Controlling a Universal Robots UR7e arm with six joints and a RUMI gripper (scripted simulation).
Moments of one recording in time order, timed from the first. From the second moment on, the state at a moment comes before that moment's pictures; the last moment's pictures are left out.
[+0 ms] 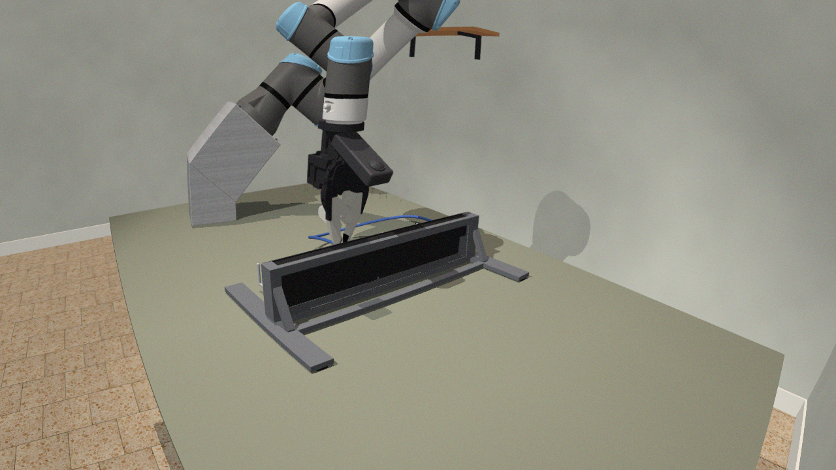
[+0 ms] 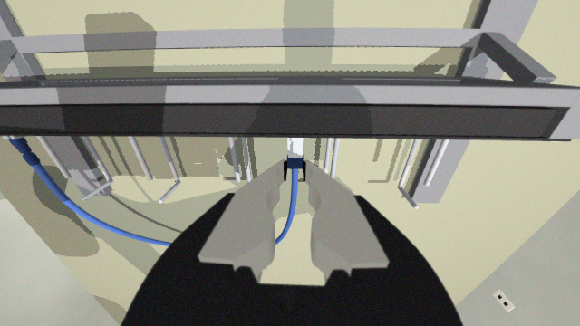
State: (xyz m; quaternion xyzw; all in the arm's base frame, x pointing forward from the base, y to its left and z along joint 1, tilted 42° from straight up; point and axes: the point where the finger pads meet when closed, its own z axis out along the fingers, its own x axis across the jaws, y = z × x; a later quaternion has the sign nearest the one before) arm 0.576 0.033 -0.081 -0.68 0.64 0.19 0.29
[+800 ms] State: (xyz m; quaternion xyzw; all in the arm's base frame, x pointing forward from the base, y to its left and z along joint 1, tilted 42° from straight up) arm 0.578 0.033 -0.080 -0.68 0.64 0.19 0.29
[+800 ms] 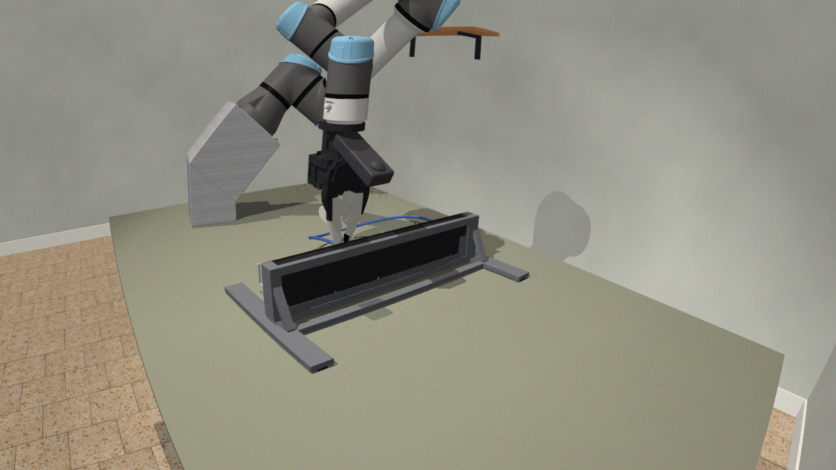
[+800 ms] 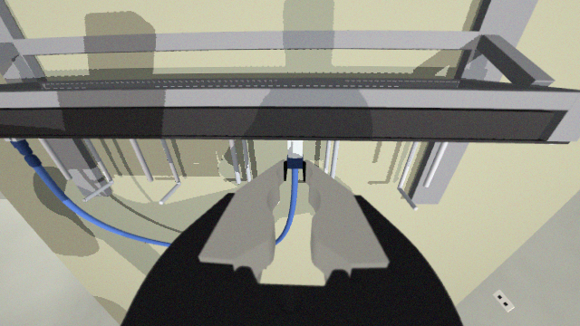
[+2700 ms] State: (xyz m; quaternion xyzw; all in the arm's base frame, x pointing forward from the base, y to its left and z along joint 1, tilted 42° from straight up) arm 0.582 0.033 -0.080 -0.68 0.64 0.19 0.29
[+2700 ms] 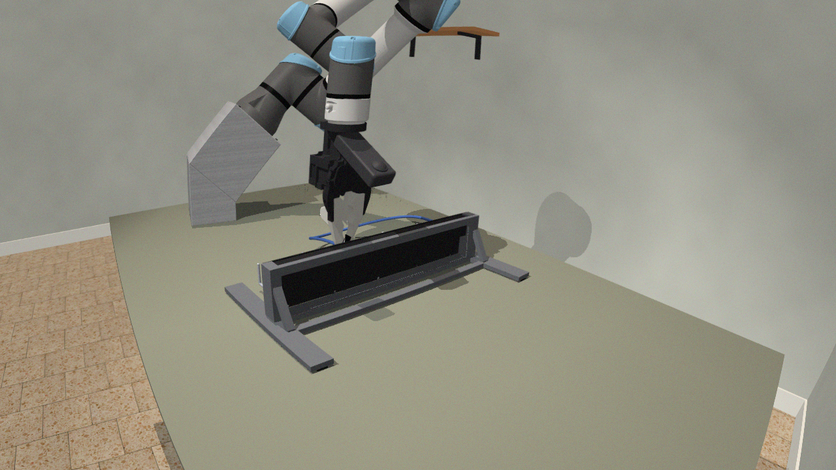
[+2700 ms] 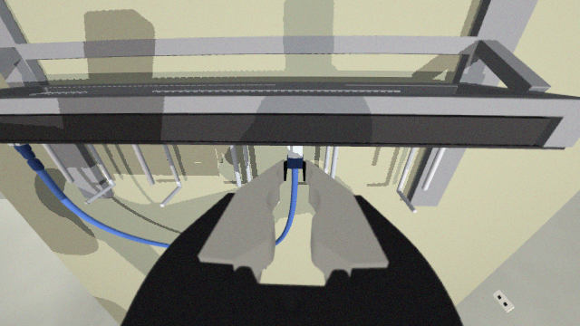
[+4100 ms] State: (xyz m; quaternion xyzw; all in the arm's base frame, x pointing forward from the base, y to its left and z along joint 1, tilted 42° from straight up) arm 0.584 0.033 -0.080 -0.68 0.64 0.19 0.29
